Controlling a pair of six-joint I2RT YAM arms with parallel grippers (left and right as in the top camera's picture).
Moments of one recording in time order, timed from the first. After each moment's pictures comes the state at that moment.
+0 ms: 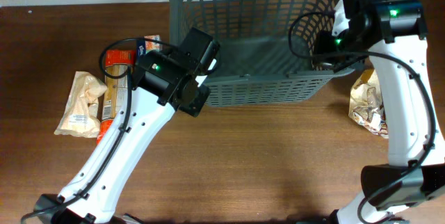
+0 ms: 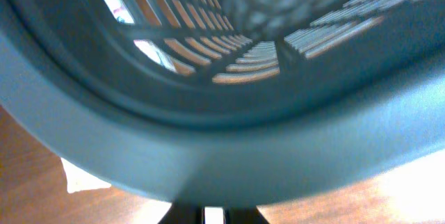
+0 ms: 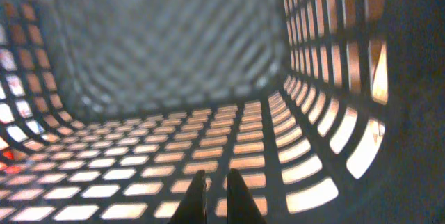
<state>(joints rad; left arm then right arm) -0.54 1.61 1.73 -1.42 -0.24 0.00 0.09 1.81 2.05 -1.51 -0.13 0.28</state>
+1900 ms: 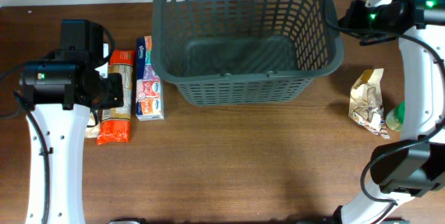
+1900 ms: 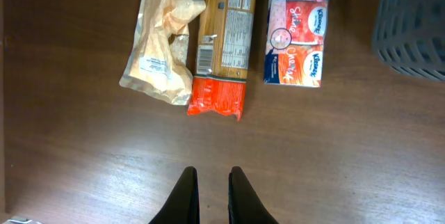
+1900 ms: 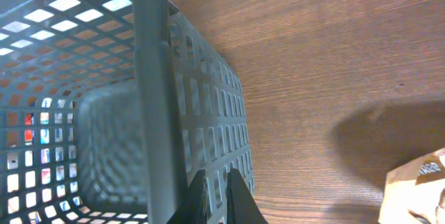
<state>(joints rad) -0.01 1.47 1.73 -1.50 -0.24 -0.07 -0.14 1.90 2.06 -1.17 -0.36 0.17</state>
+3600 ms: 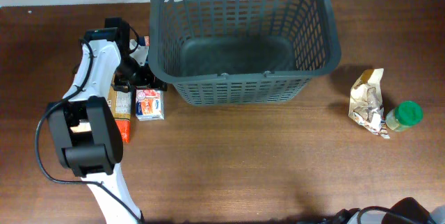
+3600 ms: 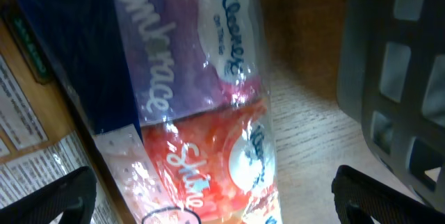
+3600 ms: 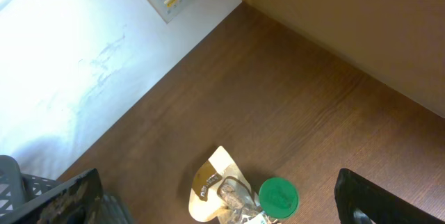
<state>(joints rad) 0.07 2.13 1.73 -1.16 0.21 0.18 -0.83 1.53 2.06 -1.21 -0.31 0.18</state>
